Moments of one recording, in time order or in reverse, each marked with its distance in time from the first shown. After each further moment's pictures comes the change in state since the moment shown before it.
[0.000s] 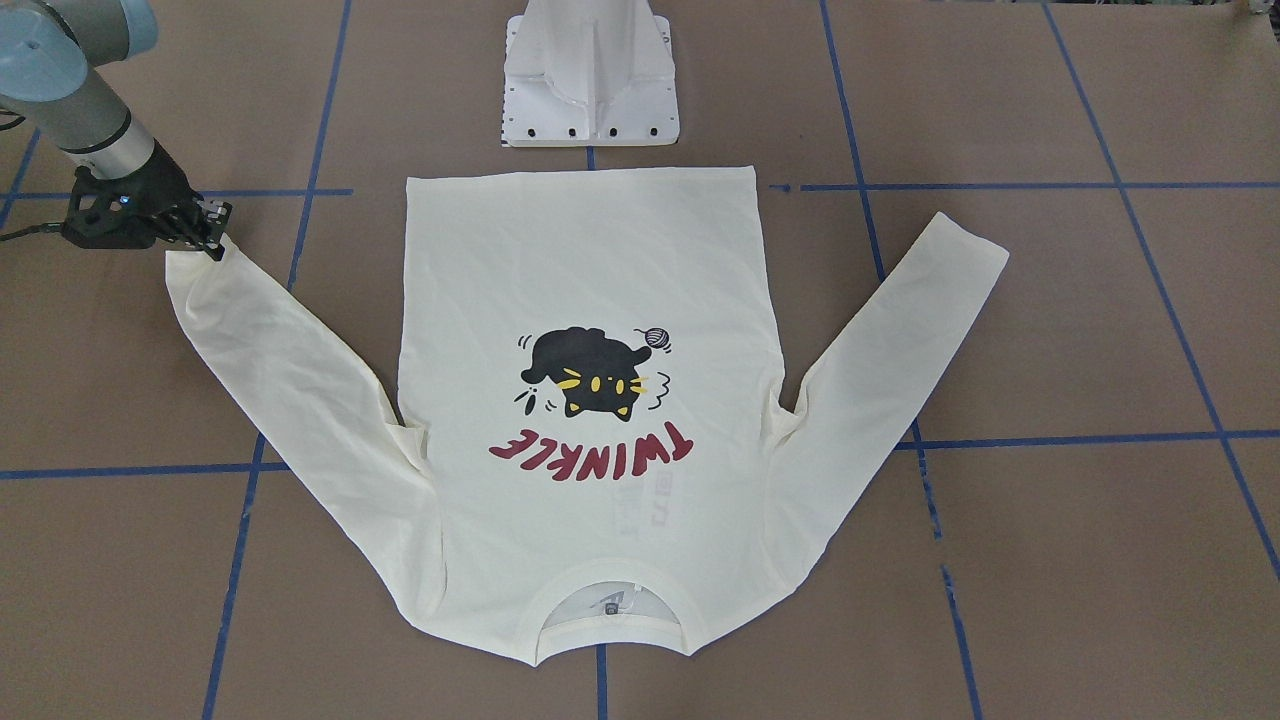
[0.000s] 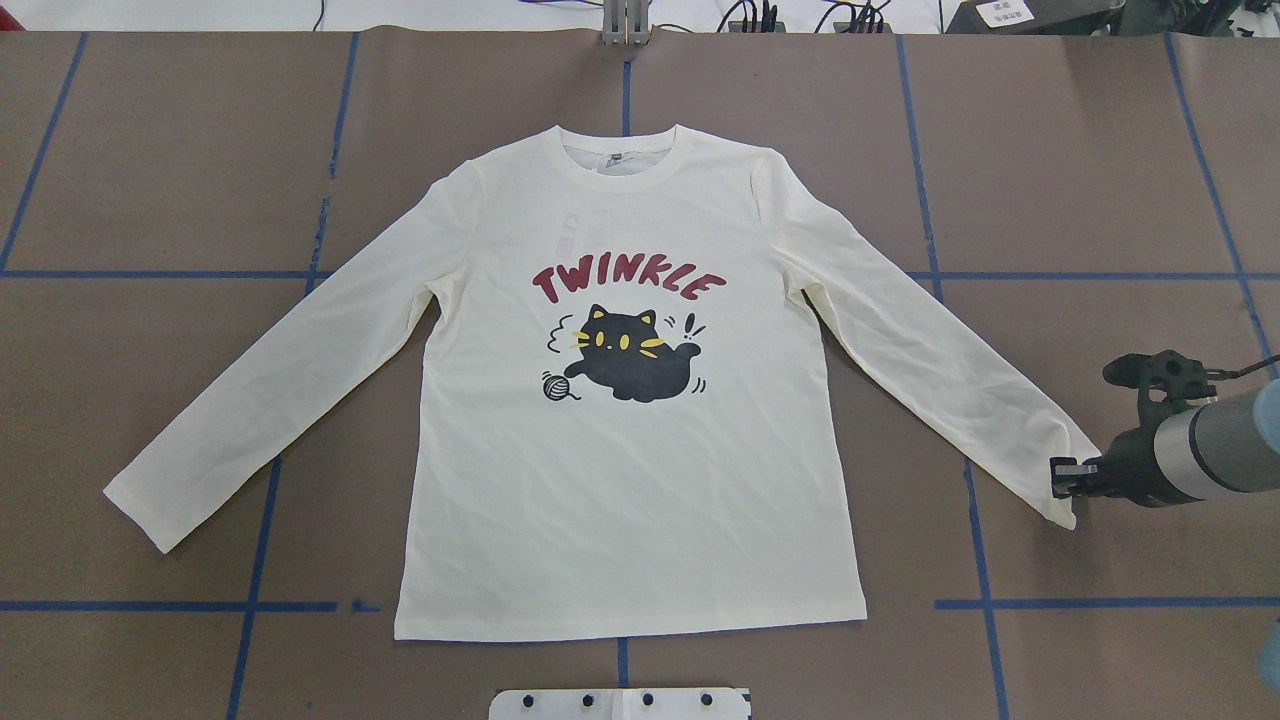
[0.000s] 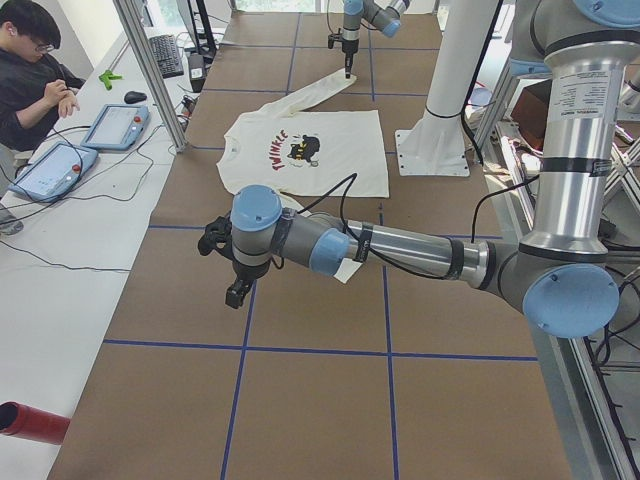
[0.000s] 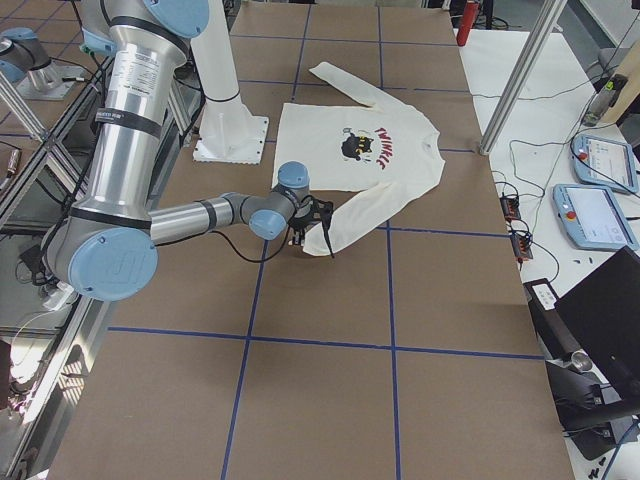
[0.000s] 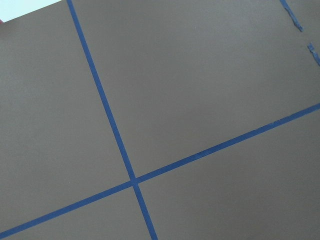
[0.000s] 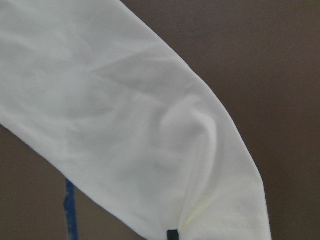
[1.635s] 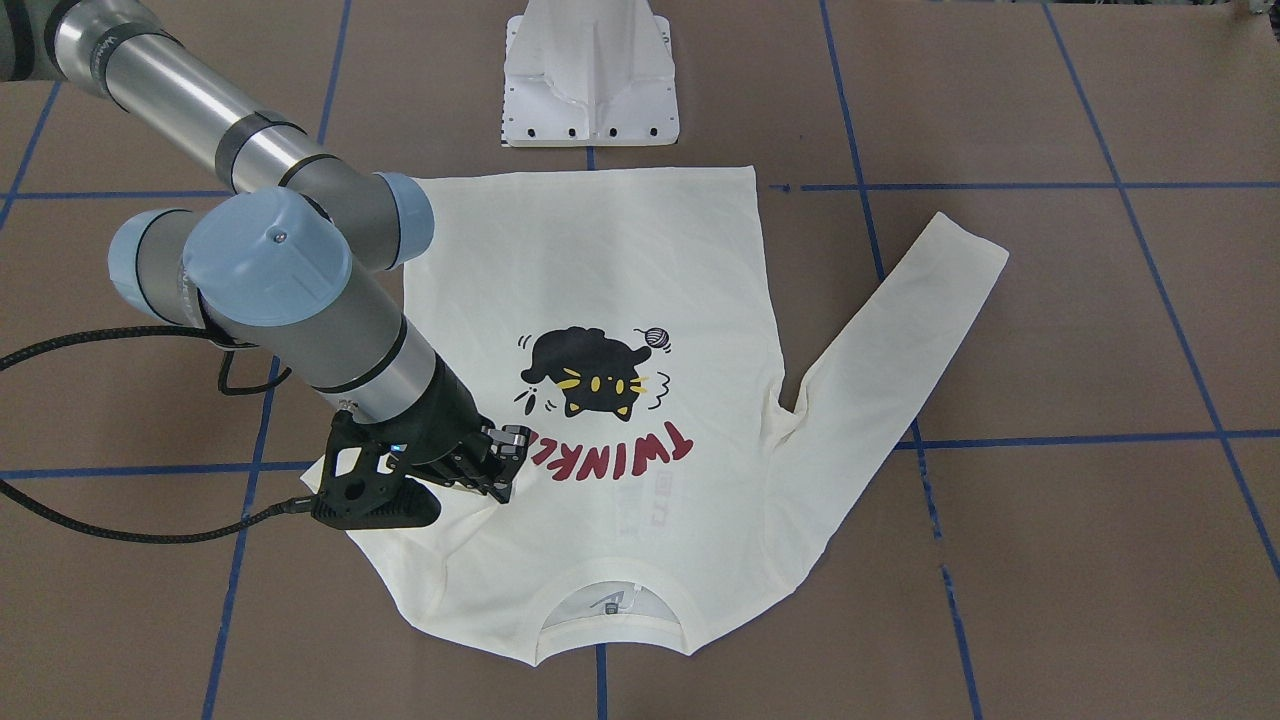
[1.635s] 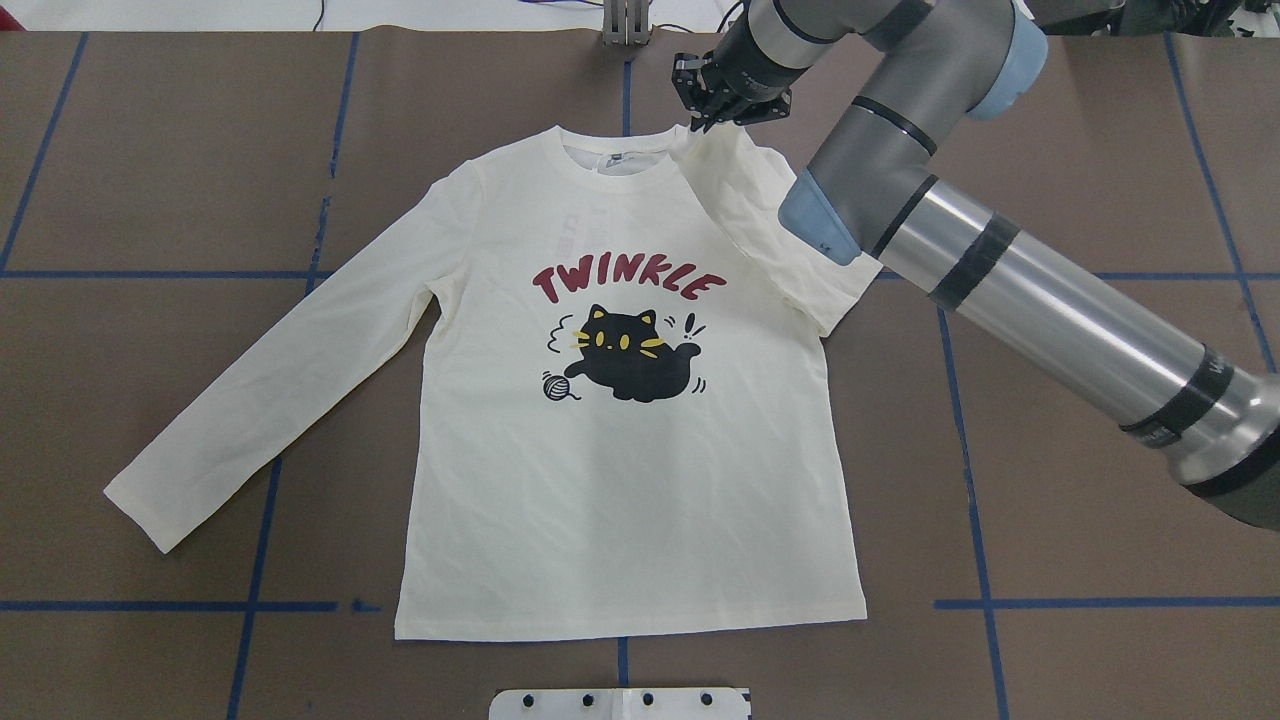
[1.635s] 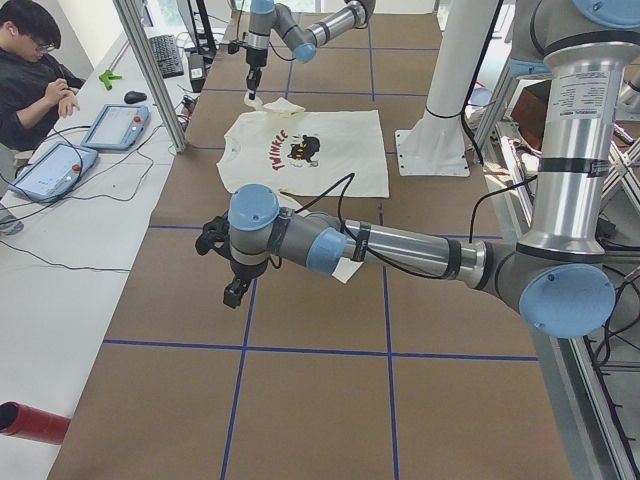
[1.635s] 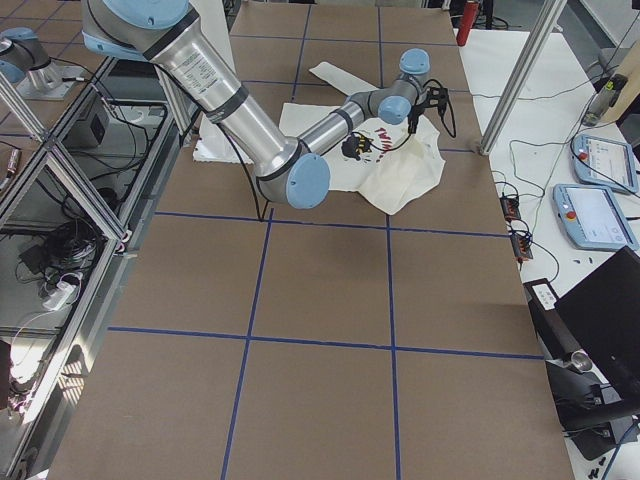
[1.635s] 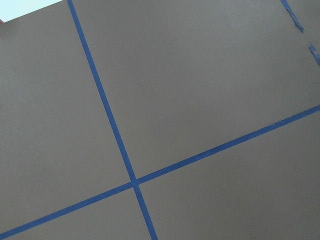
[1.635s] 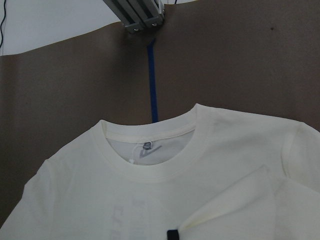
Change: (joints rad) left arm 0.000 -0.012 0.007 0.001 0.001 -0.009; right arm 0.252 1.165 -0.753 -0.130 0.143 -0.001
